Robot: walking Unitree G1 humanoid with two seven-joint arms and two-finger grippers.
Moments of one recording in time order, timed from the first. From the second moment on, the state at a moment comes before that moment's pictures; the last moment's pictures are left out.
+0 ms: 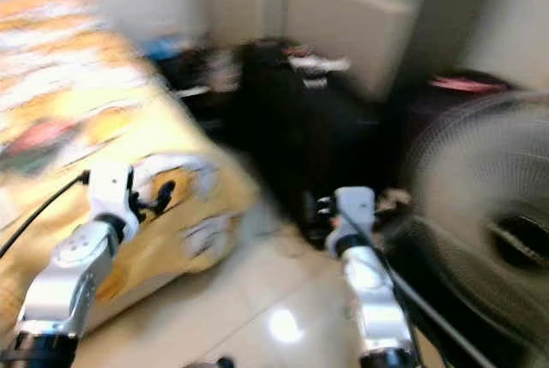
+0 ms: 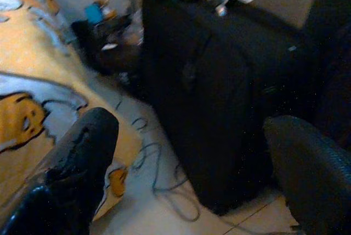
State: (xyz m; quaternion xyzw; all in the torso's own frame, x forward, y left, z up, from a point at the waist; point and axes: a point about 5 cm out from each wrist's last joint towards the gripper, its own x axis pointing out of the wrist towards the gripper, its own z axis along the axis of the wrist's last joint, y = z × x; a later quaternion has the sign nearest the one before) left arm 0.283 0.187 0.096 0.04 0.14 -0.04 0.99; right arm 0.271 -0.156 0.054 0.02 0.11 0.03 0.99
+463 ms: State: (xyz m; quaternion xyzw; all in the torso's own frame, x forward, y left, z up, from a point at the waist) left arm 0.284 0.185 0.095 0.04 0.14 -0.05 0.99; right arm 0.271 -0.157 0.054 0.05 0.11 0.03 0.99
